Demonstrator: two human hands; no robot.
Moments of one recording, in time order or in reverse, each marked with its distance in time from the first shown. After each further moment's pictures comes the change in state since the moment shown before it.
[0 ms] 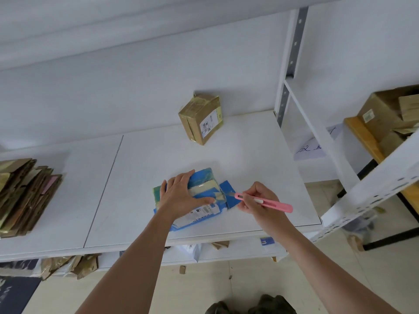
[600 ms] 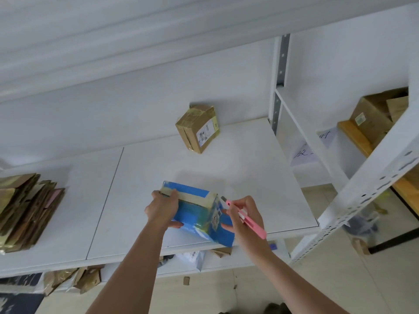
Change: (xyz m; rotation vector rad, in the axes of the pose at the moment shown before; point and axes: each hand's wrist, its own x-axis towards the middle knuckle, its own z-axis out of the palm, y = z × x) left_hand -0.023 0.009 -0.032 -0.586 0.086 -0.590; right_hand -0.029 -0.001 0.049 0.272 0.161 0.016
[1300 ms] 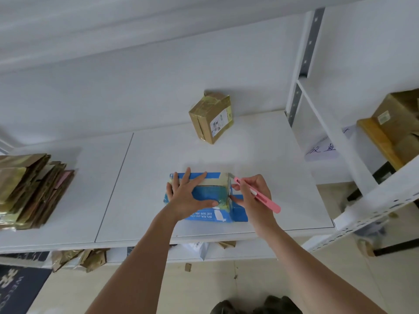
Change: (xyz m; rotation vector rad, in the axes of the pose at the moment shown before) left_hand 0.028 -0.022 0.015 0.491 -0.239 0.570; right_hand 0.048 0.005 0.015 -0.036 0.035 -0.030
